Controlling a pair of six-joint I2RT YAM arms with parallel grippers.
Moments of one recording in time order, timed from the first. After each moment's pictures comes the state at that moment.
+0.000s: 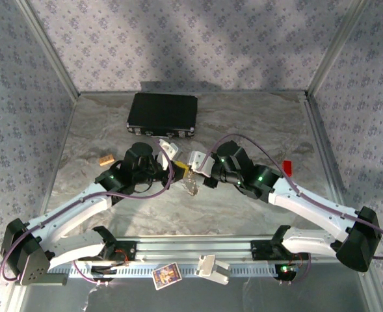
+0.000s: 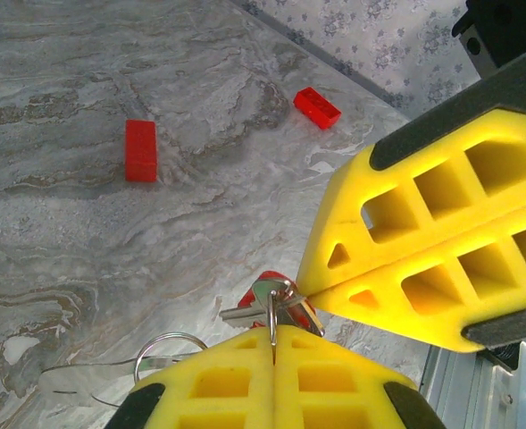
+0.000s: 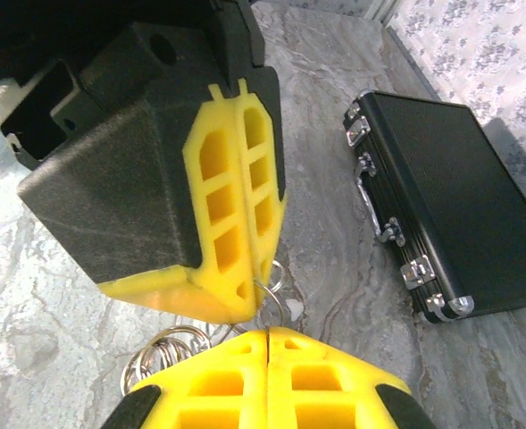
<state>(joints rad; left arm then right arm) -0.77 1.05 0.78 -0.19 0.37 -0.18 0.90 1.13 0.92 -0.30 -0.12 -0.49</state>
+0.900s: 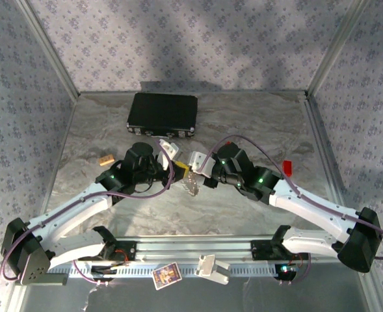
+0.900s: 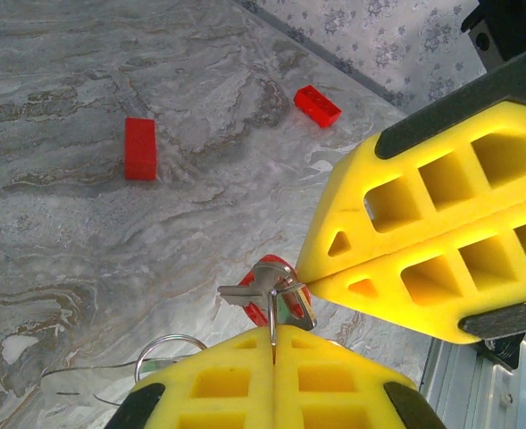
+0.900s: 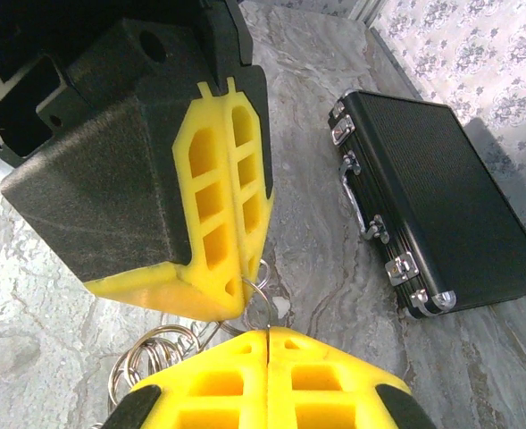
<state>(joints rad) -0.77 1.06 0.78 -0.19 0.37 -0.18 0.91 1.12 0.91 -0.28 -0.08 -0.49</state>
